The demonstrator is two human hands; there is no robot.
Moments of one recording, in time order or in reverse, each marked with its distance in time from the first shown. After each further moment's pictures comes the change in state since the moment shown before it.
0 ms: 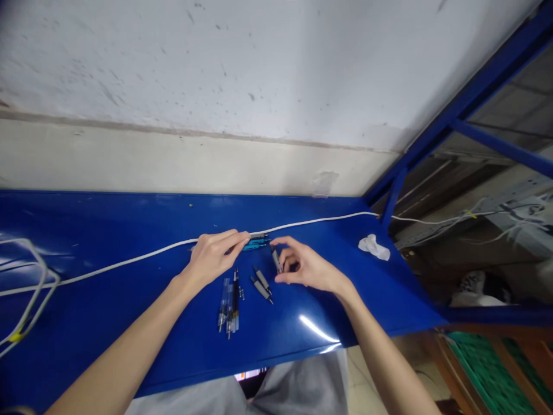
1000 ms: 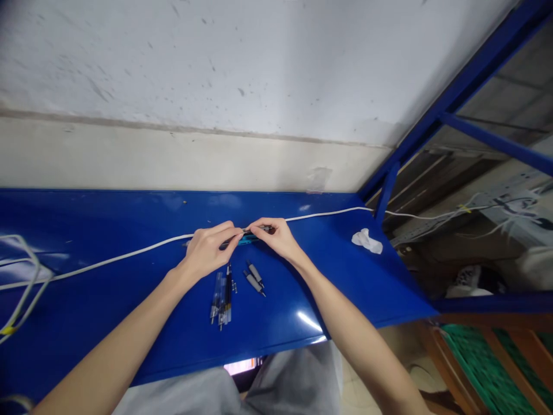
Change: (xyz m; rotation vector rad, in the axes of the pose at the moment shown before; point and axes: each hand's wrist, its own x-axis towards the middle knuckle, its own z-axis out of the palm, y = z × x) left_hand 0.004 0.004 -0.001 -0.038 -0.097 -0.073; right_hand 0.076 0.016 0.016 0.120 0.382 -0.273
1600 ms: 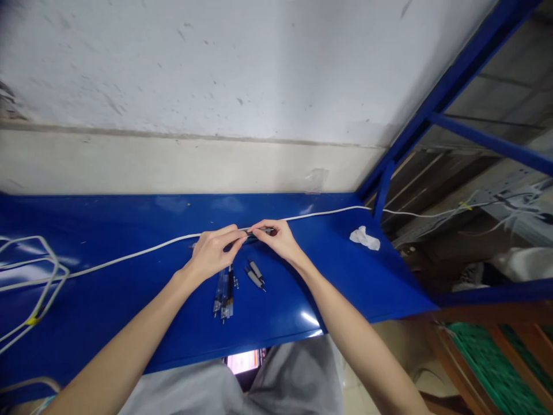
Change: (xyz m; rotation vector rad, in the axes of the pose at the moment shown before) left_hand -0.005 0.010 0.001 -0.049 -0.032 0.014; right_hand -0.014 -0.006 0.000 0.037 0.024 0.047
